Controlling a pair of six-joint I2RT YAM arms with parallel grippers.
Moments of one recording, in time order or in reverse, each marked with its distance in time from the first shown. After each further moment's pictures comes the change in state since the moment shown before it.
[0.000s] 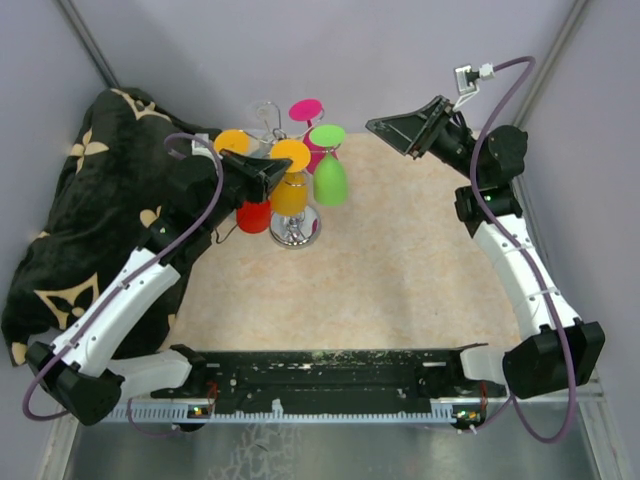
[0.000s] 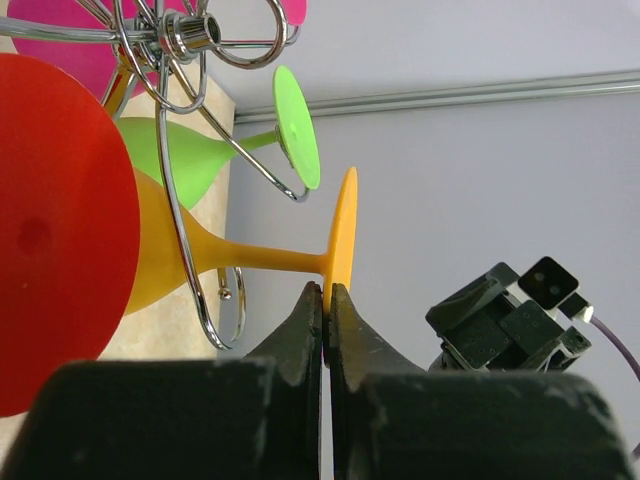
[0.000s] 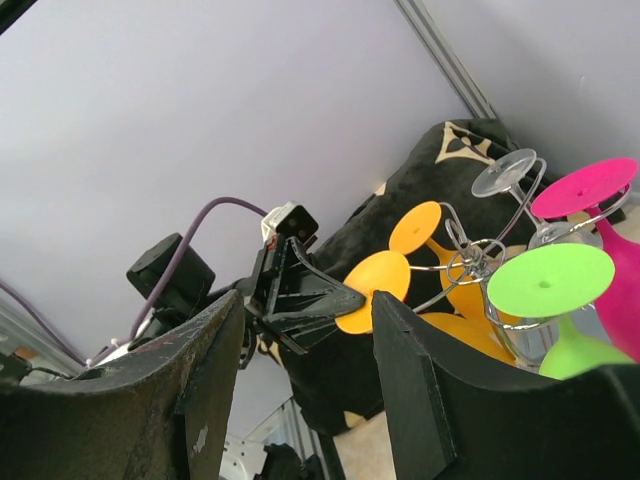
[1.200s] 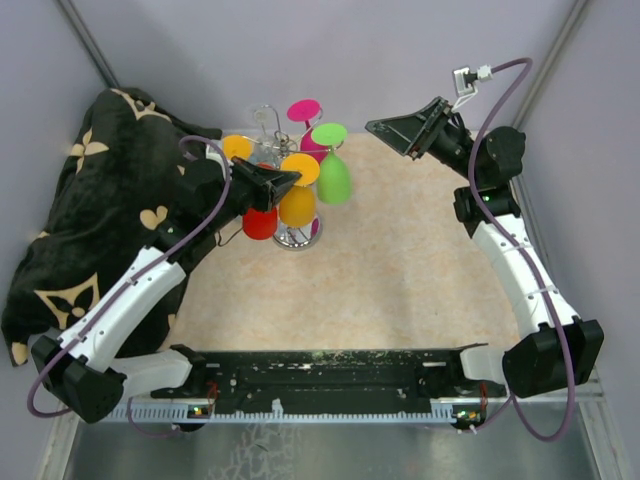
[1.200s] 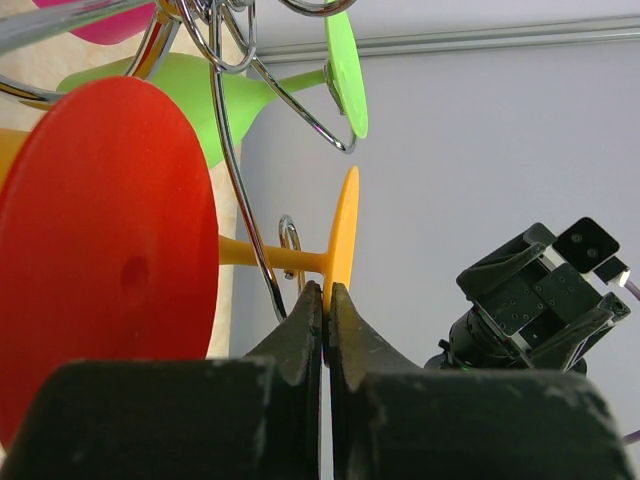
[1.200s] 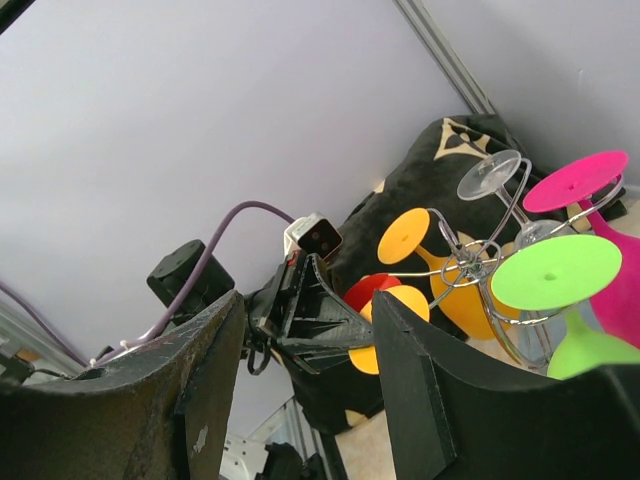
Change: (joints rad) left arm 0.008 0.011 -0.061 0.026 0.150 0.001; right arm -0.001 0.010 -0.014 0.013 -0.002 0.014
